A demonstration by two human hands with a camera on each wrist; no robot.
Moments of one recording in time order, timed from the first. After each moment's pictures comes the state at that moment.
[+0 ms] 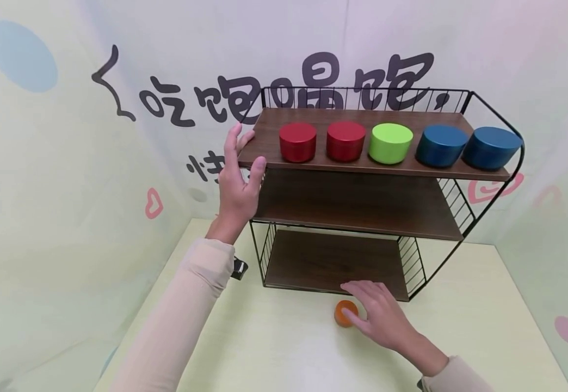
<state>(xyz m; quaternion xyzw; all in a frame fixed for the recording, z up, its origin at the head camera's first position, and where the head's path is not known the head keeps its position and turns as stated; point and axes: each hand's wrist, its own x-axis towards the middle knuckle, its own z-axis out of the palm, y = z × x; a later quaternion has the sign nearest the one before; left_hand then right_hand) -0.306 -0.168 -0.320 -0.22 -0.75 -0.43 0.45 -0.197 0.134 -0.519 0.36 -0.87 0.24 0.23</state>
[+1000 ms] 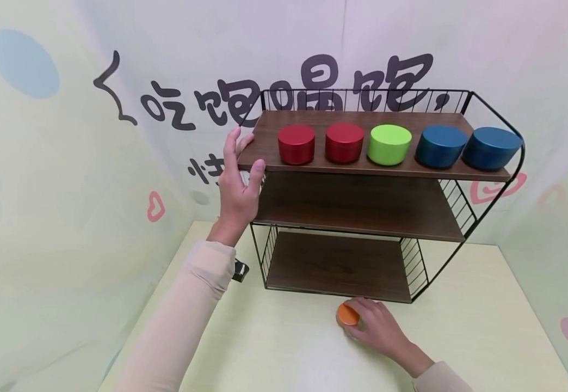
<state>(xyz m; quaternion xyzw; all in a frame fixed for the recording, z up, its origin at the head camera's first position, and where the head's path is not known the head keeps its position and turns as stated) -0.306 -0.166 -0.321 -0.21 -0.75 -0.42 0.46 -0.203 0.138 -0.594 0.30 -0.92 0.22 0.15</state>
